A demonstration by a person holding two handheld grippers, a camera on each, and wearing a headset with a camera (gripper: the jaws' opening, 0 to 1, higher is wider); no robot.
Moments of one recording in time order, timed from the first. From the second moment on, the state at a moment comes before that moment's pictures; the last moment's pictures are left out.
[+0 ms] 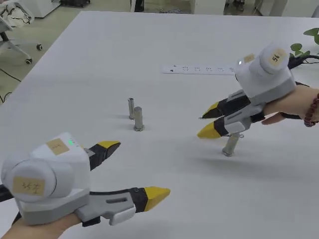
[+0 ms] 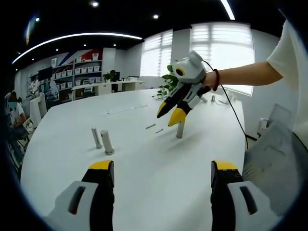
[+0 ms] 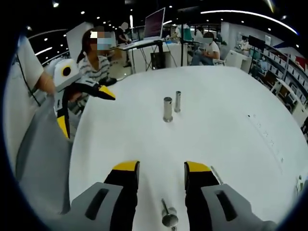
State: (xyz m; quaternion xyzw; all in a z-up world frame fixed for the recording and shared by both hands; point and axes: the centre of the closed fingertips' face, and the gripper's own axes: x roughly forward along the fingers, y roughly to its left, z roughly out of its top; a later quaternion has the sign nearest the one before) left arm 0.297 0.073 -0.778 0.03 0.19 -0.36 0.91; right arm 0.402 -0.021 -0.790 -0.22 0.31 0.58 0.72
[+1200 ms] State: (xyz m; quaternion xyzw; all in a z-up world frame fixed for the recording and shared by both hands) left arm 0.298 0.089 -0.776 0.02 0.19 -0.36 0.91; right arm 0.434 0.096 -0.797 -0.18 0.24 0.60 0.74
